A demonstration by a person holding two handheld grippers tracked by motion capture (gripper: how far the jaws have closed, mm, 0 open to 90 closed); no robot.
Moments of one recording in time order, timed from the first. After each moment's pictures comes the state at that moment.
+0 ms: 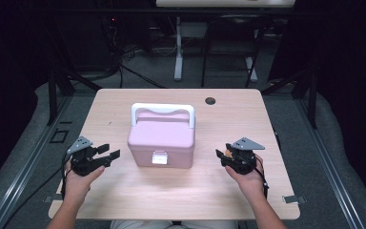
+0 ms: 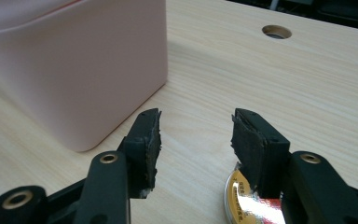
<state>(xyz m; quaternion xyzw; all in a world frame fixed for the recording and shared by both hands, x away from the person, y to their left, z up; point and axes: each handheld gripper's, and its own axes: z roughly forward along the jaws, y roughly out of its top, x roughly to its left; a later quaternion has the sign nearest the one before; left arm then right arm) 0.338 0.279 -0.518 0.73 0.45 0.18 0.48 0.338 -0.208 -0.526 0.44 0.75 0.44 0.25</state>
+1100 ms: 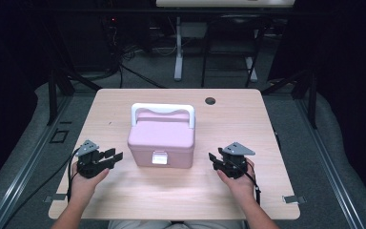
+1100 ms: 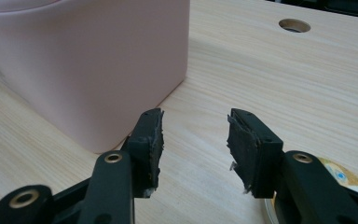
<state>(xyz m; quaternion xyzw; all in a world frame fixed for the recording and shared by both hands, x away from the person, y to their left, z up) 0.339 0.270 -0.532 0.74 0.46 0.17 0.46 0.332 -0.184 -0.540 0.44 0.74 0.44 0.25</state>
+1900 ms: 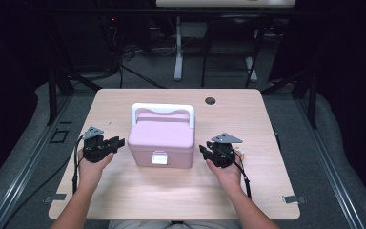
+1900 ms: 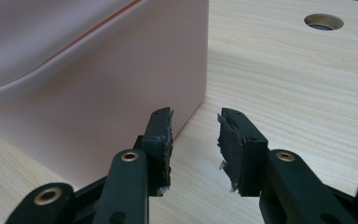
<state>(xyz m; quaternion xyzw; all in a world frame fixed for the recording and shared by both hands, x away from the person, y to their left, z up) 0.380 0.260 -0.526 0.72 0.49 0.17 0.46 0.365 -0.155 -0.538 0.47 0.74 0.44 0.21</state>
